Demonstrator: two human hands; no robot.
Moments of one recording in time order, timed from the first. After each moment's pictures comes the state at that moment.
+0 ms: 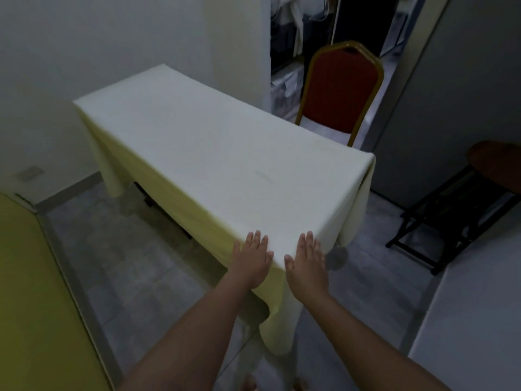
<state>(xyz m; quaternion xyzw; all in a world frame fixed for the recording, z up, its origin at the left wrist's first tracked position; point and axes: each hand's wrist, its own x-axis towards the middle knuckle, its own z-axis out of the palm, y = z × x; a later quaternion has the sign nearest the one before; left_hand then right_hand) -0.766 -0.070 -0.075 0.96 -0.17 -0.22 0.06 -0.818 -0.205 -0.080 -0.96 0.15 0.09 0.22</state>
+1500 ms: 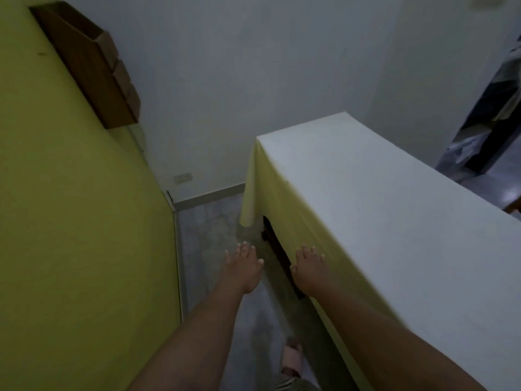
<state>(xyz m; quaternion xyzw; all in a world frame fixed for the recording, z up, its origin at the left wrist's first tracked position) -0.513 0.427 -0.057 0.97 0.11 -0.20 0.10 -0.458 0.257 -0.083 -0.96 -0.17 0.20 0.10</state>
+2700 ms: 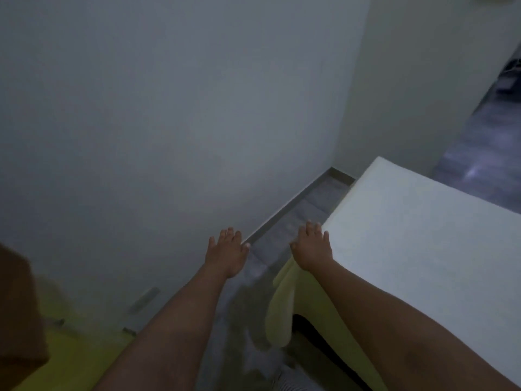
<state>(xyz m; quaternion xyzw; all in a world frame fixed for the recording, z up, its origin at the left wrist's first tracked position) 0.094 0.802 -0.042 0.98 -0.08 -0.20 0.04 0.076 0.587 -0.063 -0.98 0.06 0.13 0.12</state>
